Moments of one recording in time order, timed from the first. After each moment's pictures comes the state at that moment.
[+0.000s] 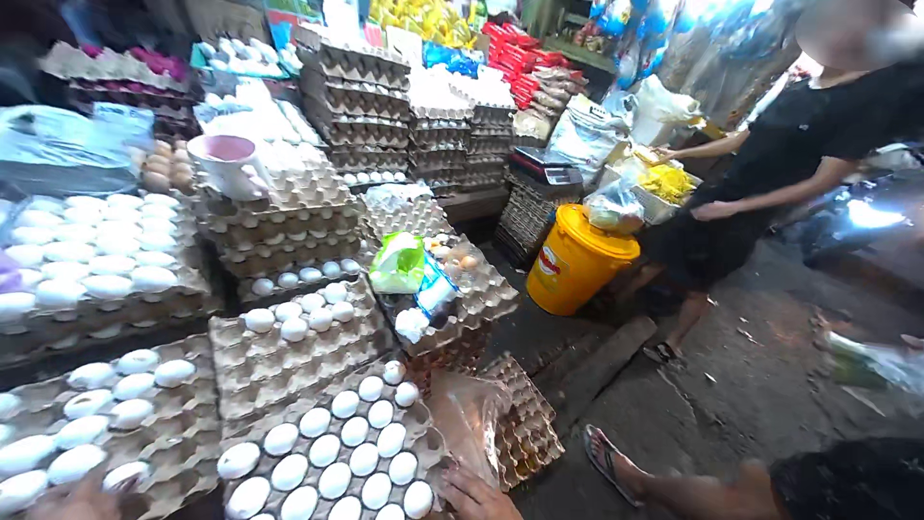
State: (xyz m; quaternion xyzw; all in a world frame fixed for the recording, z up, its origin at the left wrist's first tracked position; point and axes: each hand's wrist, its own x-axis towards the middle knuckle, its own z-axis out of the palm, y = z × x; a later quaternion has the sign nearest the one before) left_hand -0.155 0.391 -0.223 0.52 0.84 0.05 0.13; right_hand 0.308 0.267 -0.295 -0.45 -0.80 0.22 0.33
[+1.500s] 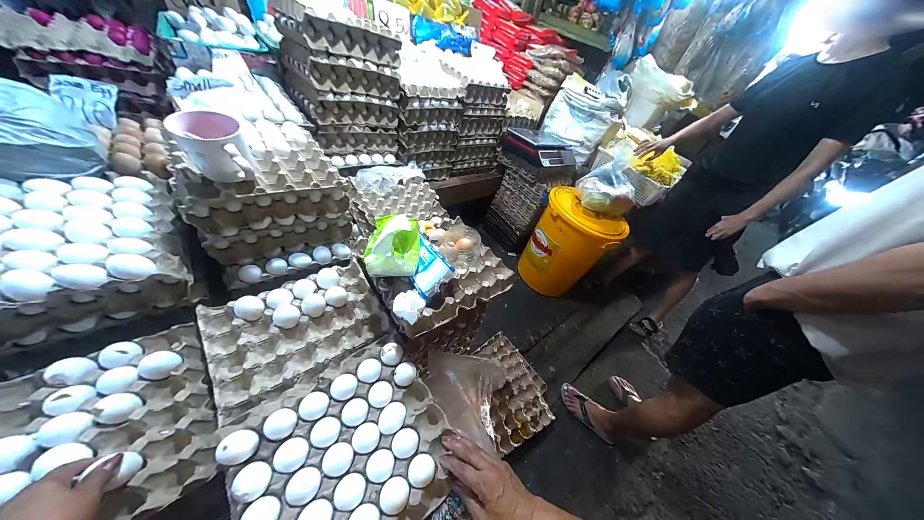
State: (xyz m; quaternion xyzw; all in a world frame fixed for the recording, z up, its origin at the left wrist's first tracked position) left_hand -0.189 0.412 -0.209 0.49 0.83 0.05 0.26; right_hand 0.303 0.272 -0.315 -0.43 -0.82 0.19 0.32
